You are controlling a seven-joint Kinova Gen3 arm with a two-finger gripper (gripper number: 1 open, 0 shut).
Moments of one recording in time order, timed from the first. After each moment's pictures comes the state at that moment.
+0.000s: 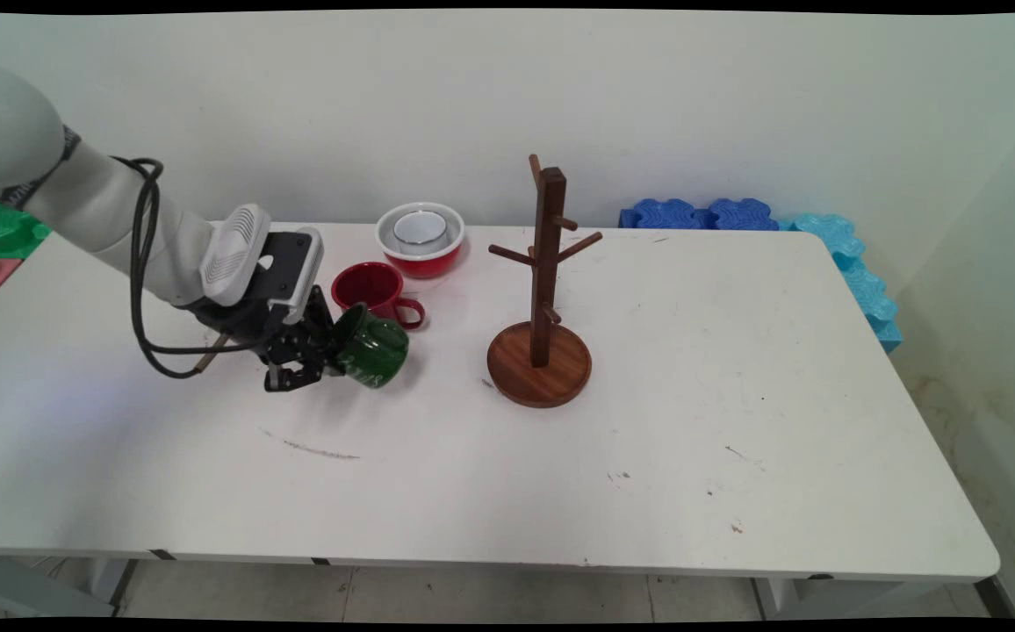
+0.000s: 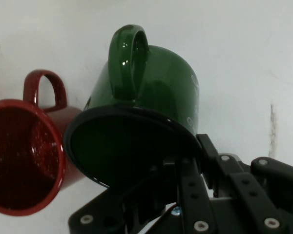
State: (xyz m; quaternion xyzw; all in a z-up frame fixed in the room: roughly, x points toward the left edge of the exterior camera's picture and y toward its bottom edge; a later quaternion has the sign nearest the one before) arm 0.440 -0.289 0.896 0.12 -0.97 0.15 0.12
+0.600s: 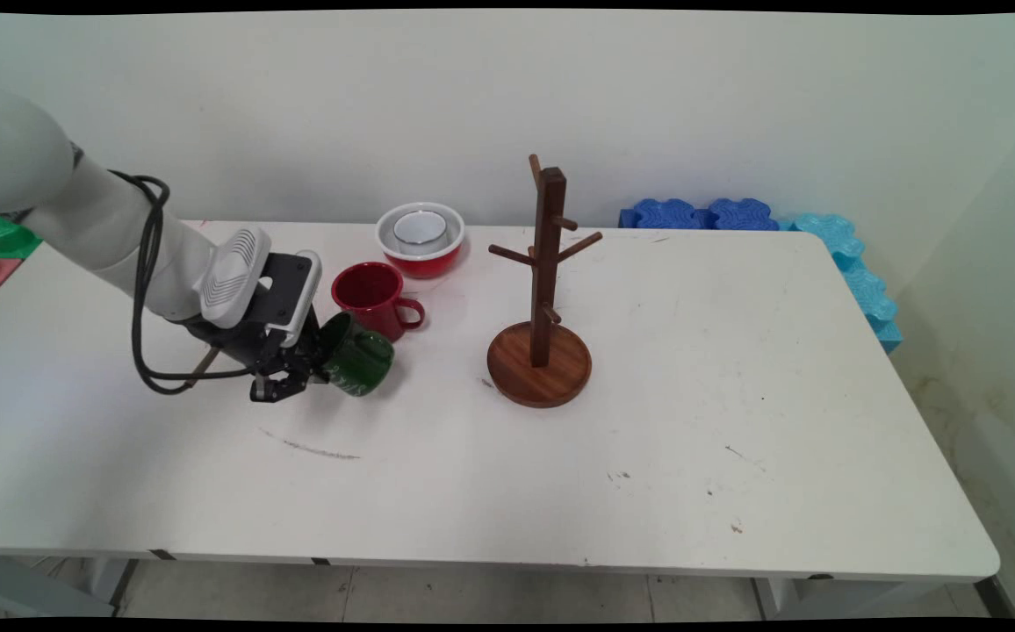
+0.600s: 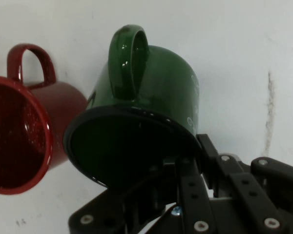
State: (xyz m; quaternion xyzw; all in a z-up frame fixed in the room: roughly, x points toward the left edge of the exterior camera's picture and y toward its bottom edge) arm 0.433 -0.279 0.891 0.10 -0.98 0.15 0.08
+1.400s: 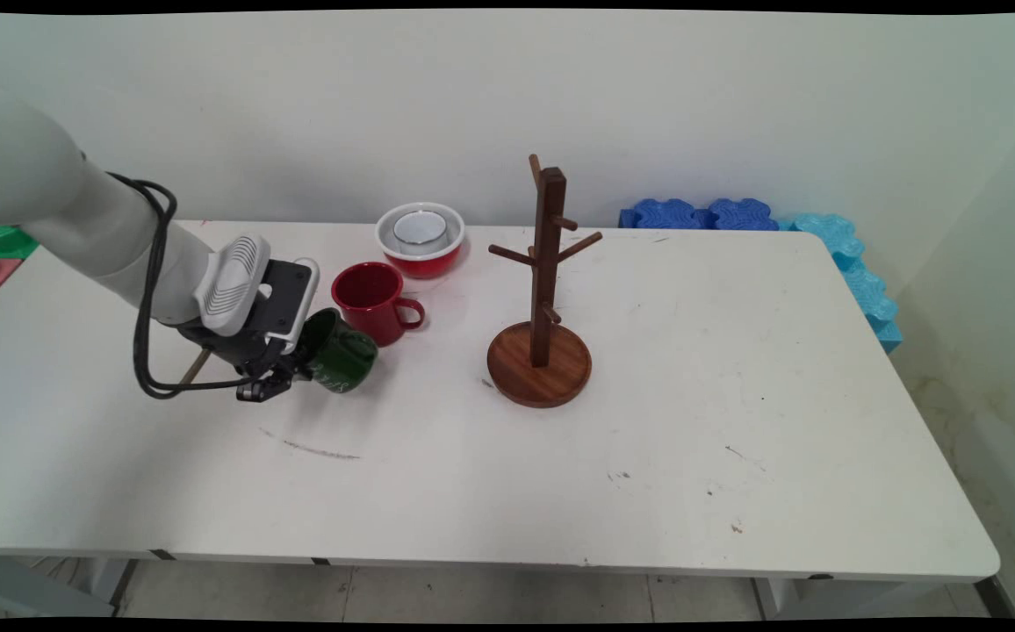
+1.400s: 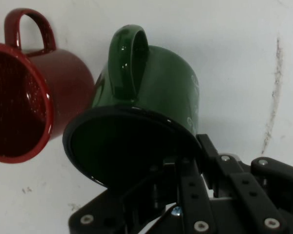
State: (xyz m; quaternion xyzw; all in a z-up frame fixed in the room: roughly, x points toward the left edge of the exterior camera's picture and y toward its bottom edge) arm 0.427 -0.273 0.893 0.11 -0.98 0.16 0.03
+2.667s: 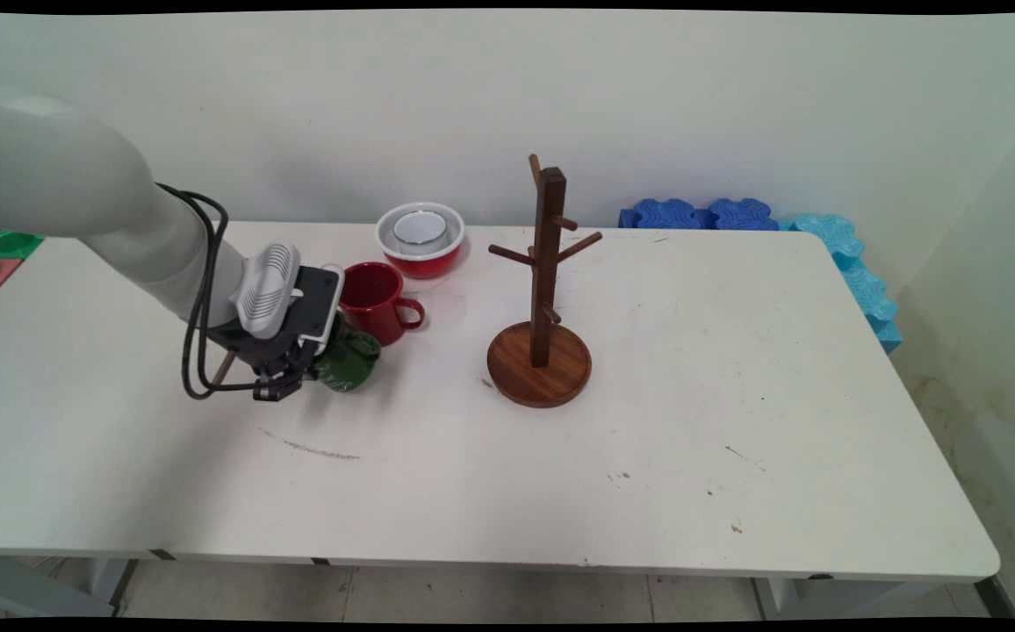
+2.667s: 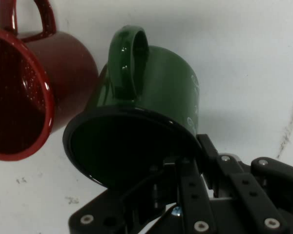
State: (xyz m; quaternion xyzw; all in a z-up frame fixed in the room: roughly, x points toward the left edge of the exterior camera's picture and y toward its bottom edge) arm 0.412 -0.291 0.876 0.14 -0.98 0.15 -0.01
